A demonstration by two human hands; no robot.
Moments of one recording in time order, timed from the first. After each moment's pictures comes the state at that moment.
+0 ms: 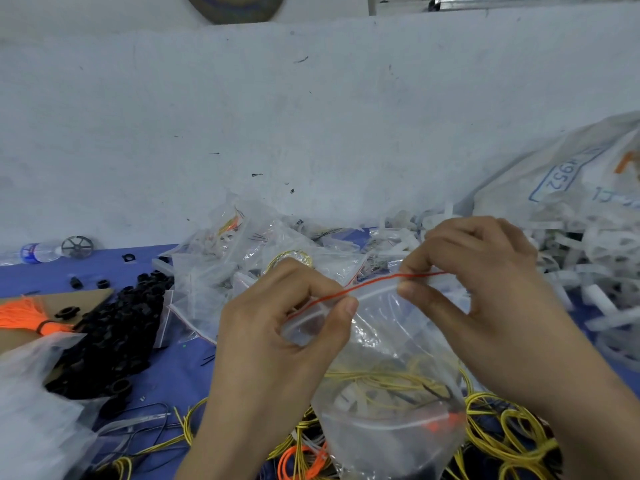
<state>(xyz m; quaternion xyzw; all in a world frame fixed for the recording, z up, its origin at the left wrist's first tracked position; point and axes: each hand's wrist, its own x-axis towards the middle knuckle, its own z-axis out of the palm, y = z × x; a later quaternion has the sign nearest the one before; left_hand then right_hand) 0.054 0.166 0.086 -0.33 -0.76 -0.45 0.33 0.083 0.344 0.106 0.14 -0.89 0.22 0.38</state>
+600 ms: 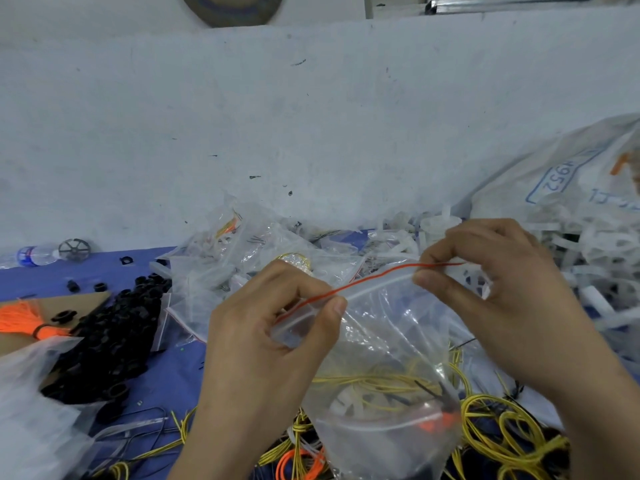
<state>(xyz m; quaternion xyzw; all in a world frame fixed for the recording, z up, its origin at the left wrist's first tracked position) 0.051 0.165 0.084 -0.32 -0.76 -0.45 0.34 0.075 0.363 0.105 0.10 -0.88 0.25 0.40</state>
